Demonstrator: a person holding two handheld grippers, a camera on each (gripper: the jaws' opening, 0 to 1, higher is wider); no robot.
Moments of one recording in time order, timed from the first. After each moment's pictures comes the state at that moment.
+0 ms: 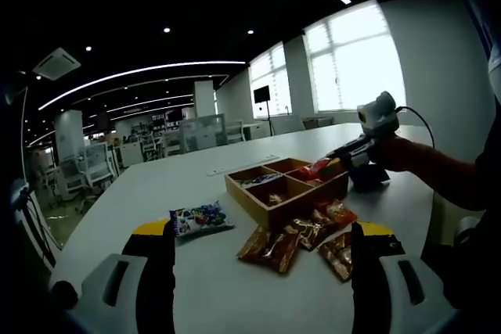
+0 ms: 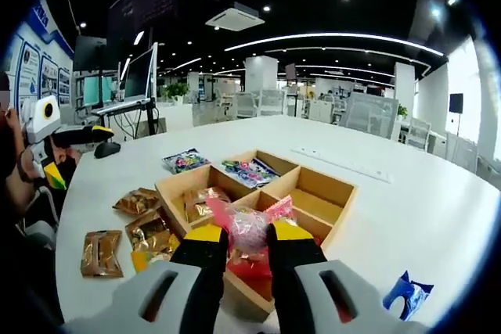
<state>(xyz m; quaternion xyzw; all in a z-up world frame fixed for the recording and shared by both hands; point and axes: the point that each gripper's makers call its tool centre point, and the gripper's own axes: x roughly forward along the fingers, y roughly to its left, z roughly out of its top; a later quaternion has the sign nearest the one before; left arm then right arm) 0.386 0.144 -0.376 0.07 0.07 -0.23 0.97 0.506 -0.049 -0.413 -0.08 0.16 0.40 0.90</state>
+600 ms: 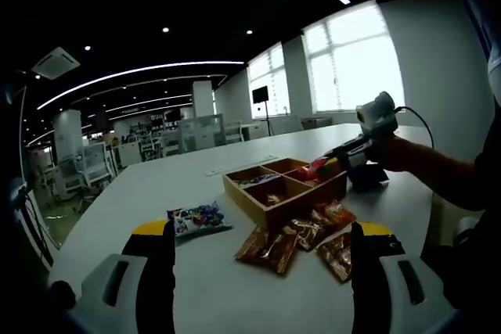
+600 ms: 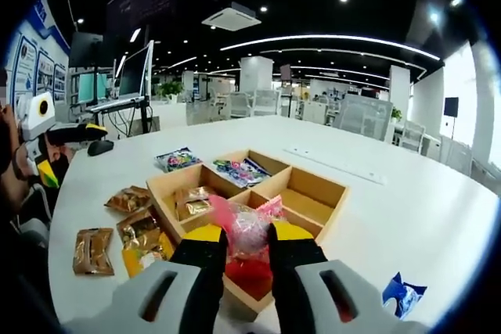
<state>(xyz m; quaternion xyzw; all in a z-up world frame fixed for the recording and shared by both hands) 0.387 0.141 -0.376 0.06 0.07 -0.23 0.97 0.512 -0.056 -0.413 -0.09 0.16 0.38 0.91</state>
